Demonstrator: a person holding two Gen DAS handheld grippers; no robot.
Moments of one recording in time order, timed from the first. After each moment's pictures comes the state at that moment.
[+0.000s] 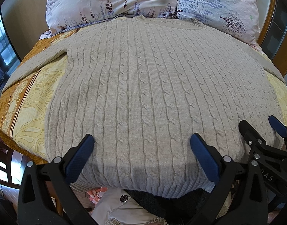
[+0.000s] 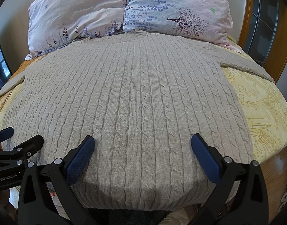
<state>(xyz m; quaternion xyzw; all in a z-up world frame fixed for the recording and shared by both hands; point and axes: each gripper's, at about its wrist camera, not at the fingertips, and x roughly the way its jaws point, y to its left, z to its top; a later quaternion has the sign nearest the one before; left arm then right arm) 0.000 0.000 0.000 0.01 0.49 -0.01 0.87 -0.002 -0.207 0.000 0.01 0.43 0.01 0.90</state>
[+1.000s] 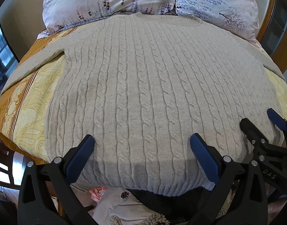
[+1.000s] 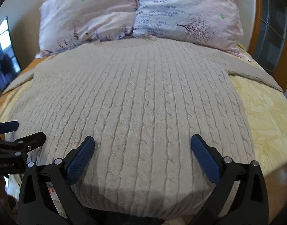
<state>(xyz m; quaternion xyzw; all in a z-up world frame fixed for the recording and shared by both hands) 0.005 0.000 0.001 0.01 0.50 -0.01 0.86 0.001 -0.220 0.001 0.01 0.41 0.06 0.91</state>
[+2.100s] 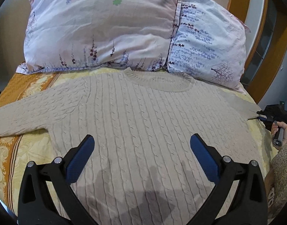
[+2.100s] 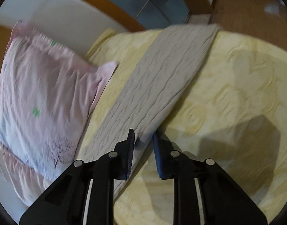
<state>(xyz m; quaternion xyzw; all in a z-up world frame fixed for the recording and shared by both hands) 0.109 0.032 0.052 -0.05 0.39 -0.11 0.91 0.143 -0.587 -0.032 0.50 0.35 -0.18 0.77</state>
